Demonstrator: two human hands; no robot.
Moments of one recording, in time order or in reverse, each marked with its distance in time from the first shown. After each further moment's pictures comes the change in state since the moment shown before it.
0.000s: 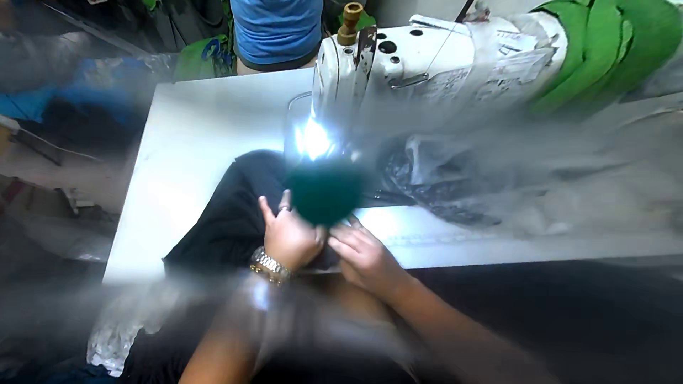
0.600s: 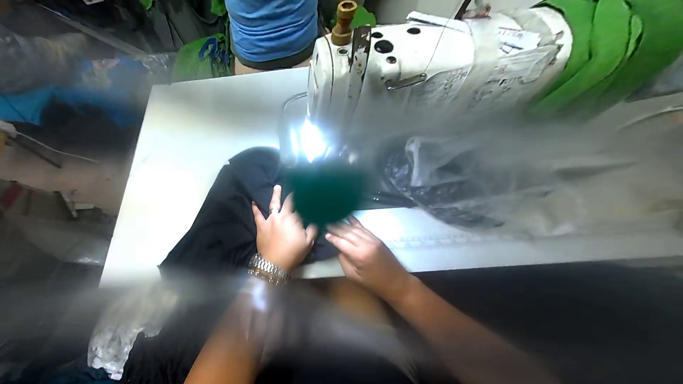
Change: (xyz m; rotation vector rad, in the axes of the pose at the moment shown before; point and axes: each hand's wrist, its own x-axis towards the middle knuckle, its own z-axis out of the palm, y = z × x) left_hand 0.011 -0.013 0.018 0.115 0.013 -0.142; right_hand -0.002 0.011 0.004 -0.005 -0.060 0.121
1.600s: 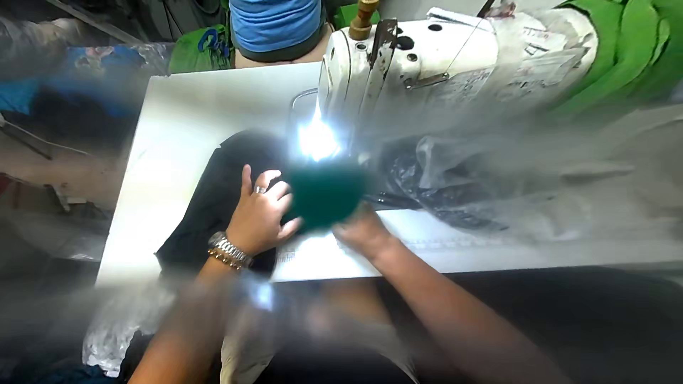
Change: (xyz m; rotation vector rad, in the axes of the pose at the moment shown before) left_hand 0.021 -0.060 -0.033 -0.011 0.243 0.523; right_hand 0.058 0.019 0.013 -0.021 0.047 0.114
